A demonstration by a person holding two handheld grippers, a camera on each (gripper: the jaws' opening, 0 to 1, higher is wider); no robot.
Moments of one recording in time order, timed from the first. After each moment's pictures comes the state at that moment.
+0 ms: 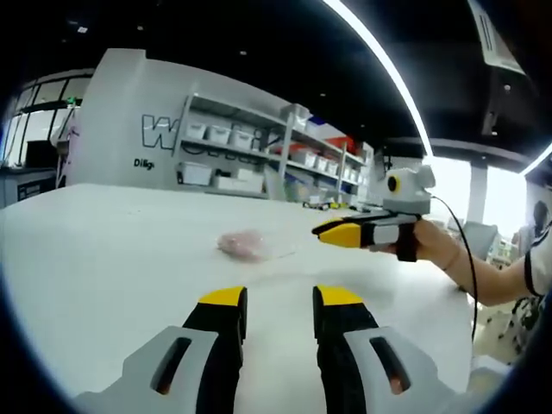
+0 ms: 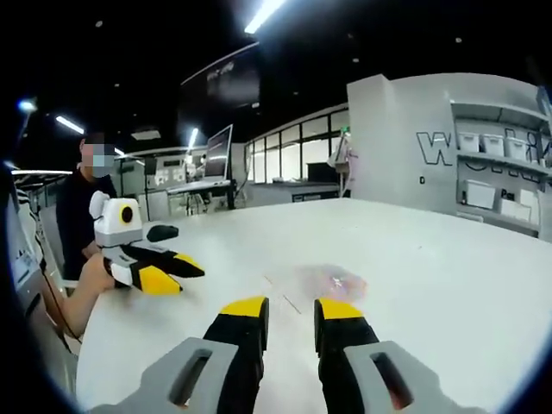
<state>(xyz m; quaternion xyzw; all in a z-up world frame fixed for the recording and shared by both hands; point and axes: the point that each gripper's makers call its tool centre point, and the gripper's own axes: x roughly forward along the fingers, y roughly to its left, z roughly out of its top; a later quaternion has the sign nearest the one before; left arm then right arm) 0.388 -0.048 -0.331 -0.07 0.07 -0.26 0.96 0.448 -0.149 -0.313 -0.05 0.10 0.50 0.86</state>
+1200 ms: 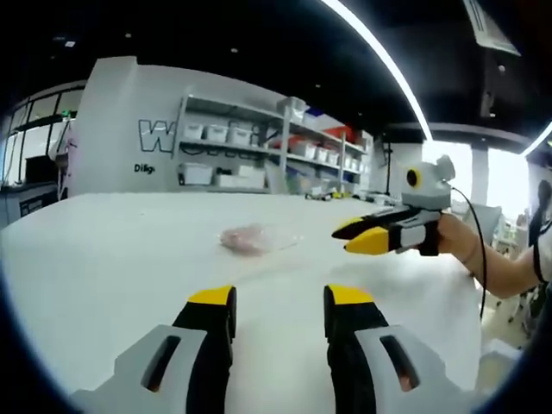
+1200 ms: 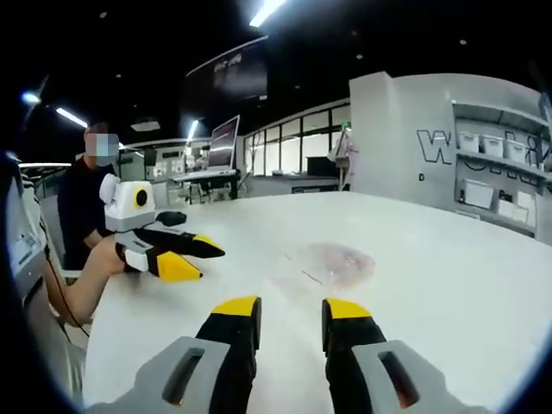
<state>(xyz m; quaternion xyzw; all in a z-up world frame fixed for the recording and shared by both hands) 0.384 -0.048 -0.338 -0.04 0.08 -0.26 0.96 0.417 -0.161 -0.329 -0.07 0.10 0.50 0.86</state>
